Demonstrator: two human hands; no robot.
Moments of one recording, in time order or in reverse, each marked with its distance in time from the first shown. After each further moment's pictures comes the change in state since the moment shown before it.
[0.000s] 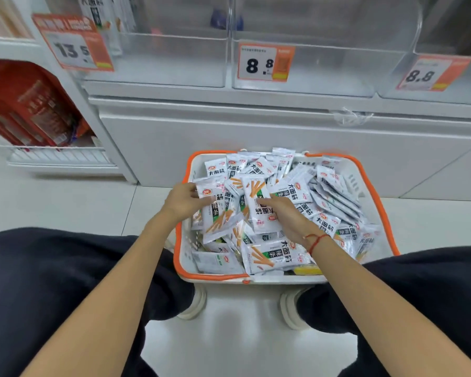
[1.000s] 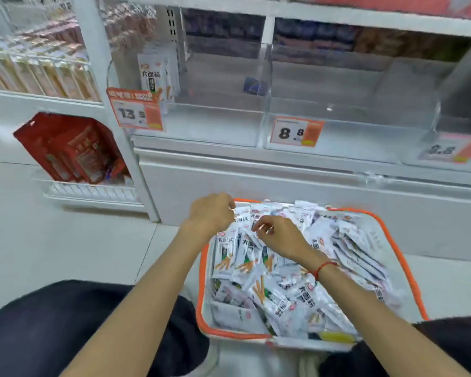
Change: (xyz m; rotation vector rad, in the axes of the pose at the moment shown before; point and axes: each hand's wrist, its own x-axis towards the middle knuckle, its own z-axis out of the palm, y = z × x) left_hand 0.011 0.089 -0.050 0.779 0.073 0.126; right_hand 0.008 -0.078 0.043 -0.919 0.008 -0.516
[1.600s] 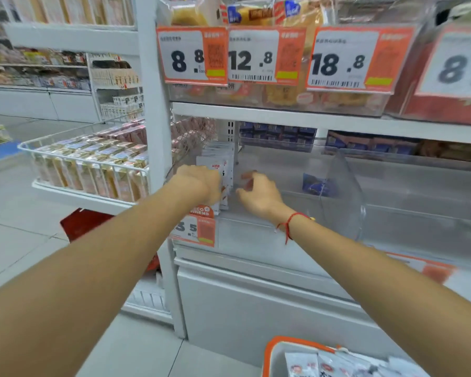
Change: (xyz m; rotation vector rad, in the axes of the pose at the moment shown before) left_hand 0.145 -0.087 -0.232 0.543 0.203 -0.153; right_hand 0.268 -0.214 -0.078 0.105 0.254 -0.179
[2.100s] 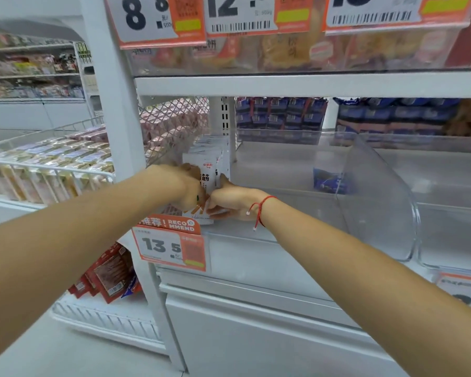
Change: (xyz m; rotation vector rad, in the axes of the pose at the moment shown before) left_hand 0.076 -0.023 0.032 0.373 -0.199 0.175; right_hand 0.084 0.010 0.066 0.476 -0.535 0.231
